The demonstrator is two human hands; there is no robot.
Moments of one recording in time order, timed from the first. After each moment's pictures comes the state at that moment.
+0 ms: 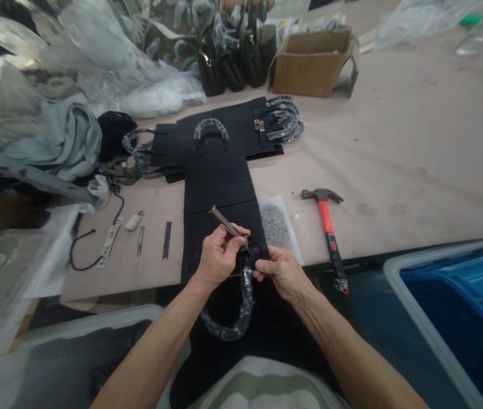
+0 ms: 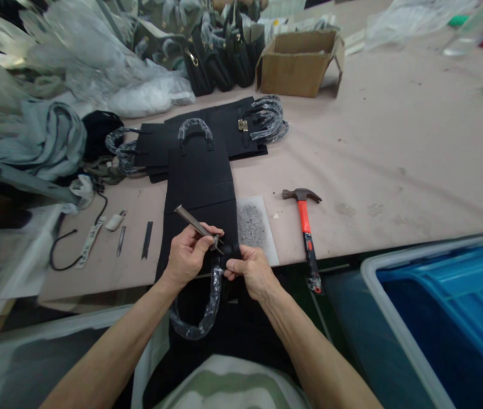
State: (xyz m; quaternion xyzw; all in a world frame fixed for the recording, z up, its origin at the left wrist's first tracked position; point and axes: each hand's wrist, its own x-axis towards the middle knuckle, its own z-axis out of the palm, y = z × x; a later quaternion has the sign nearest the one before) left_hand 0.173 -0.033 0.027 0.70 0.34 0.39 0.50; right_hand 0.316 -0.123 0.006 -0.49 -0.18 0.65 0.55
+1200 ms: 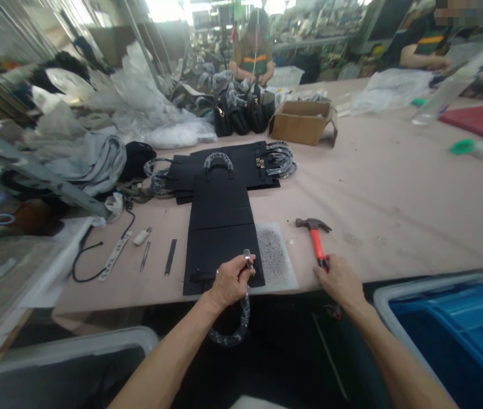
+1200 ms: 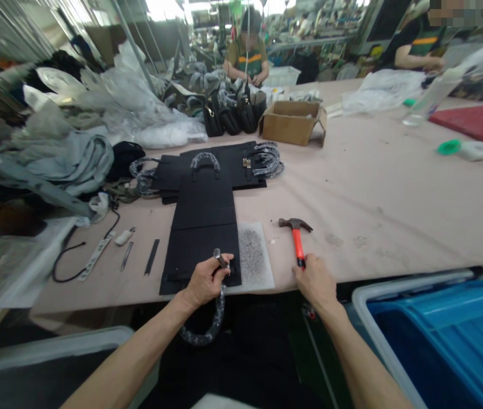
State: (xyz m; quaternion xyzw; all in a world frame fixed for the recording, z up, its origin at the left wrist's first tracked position) left_hand 0.179 -0.044 -0.019 0.82 0.29 0.35 0.34; right_hand 0.455 -0.153 0.004 -0.89 -0.34 0.20 0.22
